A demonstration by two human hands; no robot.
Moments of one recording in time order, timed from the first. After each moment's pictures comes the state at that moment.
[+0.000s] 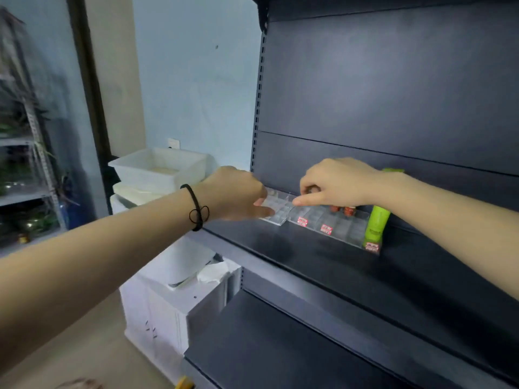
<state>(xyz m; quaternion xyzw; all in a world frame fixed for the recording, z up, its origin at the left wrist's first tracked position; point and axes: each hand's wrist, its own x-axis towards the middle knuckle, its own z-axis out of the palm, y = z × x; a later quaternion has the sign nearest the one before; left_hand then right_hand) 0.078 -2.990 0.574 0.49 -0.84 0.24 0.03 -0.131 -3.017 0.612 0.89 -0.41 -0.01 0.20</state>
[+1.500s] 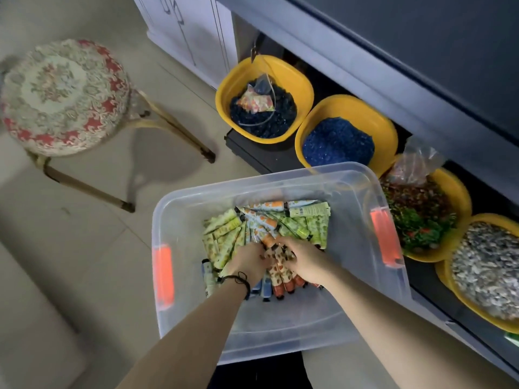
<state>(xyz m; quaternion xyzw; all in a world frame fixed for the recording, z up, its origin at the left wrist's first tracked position) 0.086 -2.730 -0.275 0.76 -0.42 -0.50 -0.07 -0.060 -2.772 -0.265 0.70 -0.49 -0.18 -0.48</state>
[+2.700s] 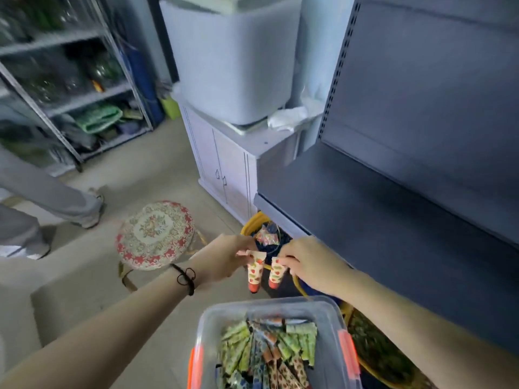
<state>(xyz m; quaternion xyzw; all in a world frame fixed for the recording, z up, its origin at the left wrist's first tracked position) 0.201 -2.841 0.100 0.62 -0.72 -0.29 0.09 -0.001 -2.891 0.111 0.88 -0.38 -0.02 -0.28</state>
